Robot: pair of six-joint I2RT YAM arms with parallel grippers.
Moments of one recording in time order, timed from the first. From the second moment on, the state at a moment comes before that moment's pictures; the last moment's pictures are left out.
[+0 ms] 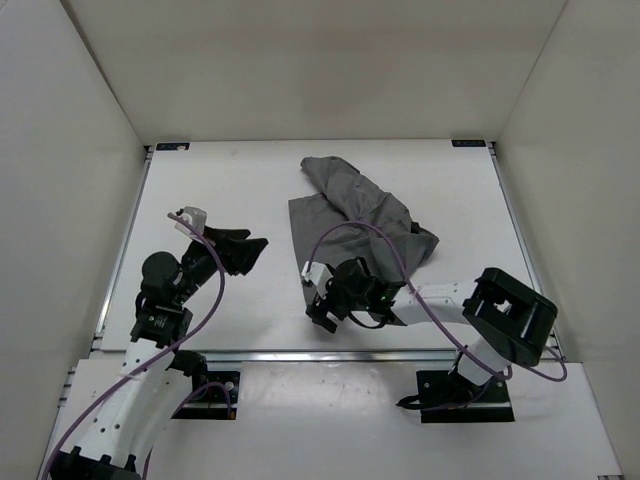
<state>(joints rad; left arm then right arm) -0.24 0.57 0.48 0.17 0.46 -0.45 0.98 1.53 0.62 0.25 -0.18 -0.18</state>
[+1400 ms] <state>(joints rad) -0.35 1.77 0.95 -0.06 0.28 -0.39 0.80 1.01 0.36 -0.04 -0.46 0.11</state>
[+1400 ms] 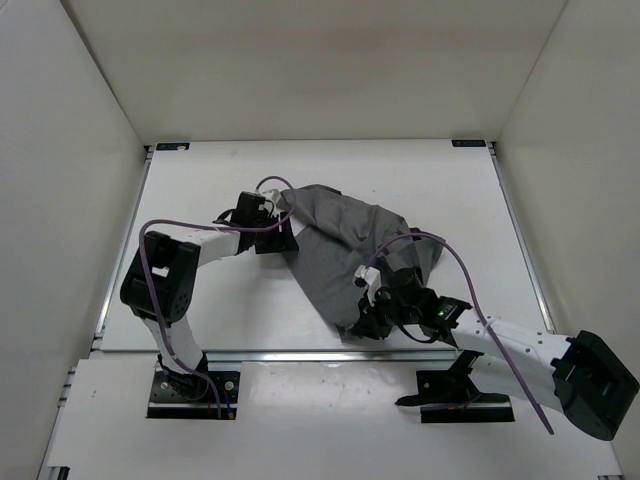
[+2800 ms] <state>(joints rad) -0.16 1.28 1.28 -0.30 0.29 -0.43 0.15 1.11 0.97 0.04 -0.89 0.08</state>
